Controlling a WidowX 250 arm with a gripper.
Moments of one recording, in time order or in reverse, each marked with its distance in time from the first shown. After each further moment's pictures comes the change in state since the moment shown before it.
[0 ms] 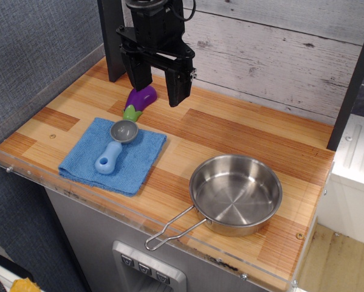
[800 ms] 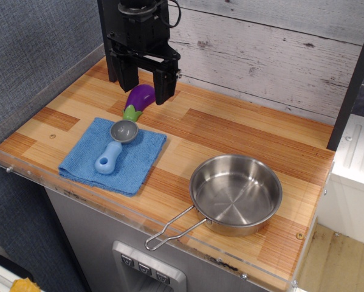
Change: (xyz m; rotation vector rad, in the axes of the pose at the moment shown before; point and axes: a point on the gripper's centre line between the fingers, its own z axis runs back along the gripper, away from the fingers) arm 0.012 0.040 -0.028 0.020 0.074 0.073
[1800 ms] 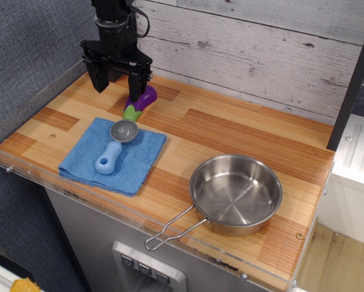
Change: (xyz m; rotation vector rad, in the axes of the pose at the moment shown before) arm 0.010 0.061 -0.032 0.106 -0.031 0.208
